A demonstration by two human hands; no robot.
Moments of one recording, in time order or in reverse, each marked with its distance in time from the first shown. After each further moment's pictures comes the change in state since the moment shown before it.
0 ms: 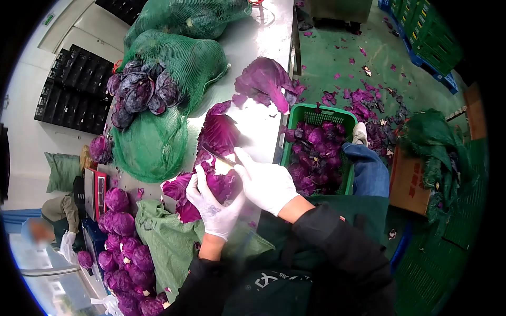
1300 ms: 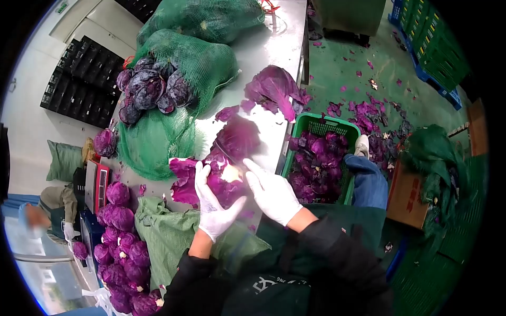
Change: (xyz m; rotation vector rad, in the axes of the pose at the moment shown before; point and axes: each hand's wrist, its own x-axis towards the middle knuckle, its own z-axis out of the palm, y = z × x) left_hand 0.011 -0.019 -0.007 -0.313 -0.085 0.076; right_hand -0.013 0.018 0.017 0.397 0.061 -0.030
